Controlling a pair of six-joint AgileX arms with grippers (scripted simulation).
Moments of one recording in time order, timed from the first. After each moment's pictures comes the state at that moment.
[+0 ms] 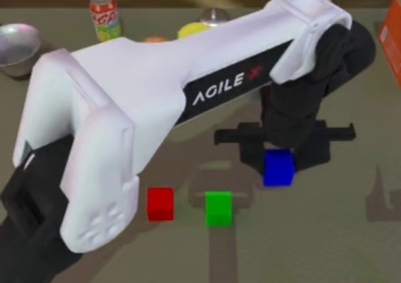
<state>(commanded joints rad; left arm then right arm) -0.93 2.40 2.23 -1.39 0.00 -0.92 0.01 0.00 0.00 0.00 0.00 0.00</state>
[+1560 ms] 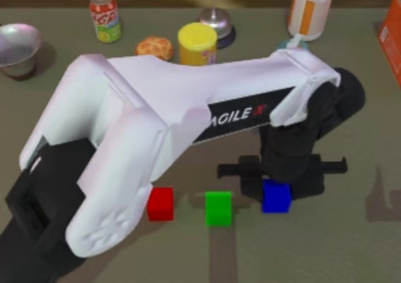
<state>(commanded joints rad) -0.95 2.42 1.99 -1.13 -0.01 -0.94 0.01 0.00 0.00 0.00 0.00 0.00</state>
